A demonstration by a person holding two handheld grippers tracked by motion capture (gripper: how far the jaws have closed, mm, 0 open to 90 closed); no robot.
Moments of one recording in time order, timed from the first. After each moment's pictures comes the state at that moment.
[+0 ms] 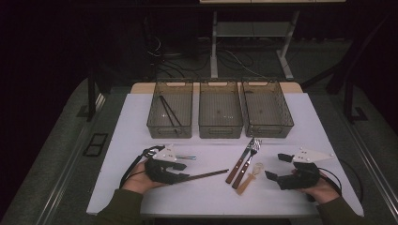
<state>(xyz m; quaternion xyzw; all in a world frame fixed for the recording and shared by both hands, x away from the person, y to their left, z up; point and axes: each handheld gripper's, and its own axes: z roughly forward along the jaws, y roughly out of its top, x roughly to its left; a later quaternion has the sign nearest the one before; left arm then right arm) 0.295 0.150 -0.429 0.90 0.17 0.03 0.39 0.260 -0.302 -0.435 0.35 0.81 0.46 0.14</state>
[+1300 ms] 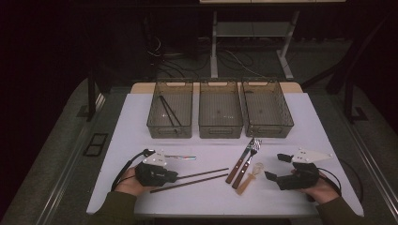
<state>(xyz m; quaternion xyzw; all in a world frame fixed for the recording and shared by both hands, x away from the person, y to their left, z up) 0.288 0.172 -0.444 0.91 0.19 0.01 0.37 0.259 -0.301 -0.435 0.35 0.81 0.45 0.14</state>
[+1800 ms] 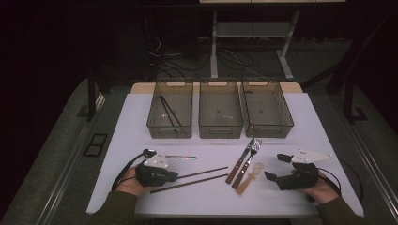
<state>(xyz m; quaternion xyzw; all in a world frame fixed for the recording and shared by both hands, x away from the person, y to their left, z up) 0.288 0.171 -0.444 0.92 0.17 0.03 0.36 0.259 -0.300 -0.435 0.35 0.81 0.45 0.14</state>
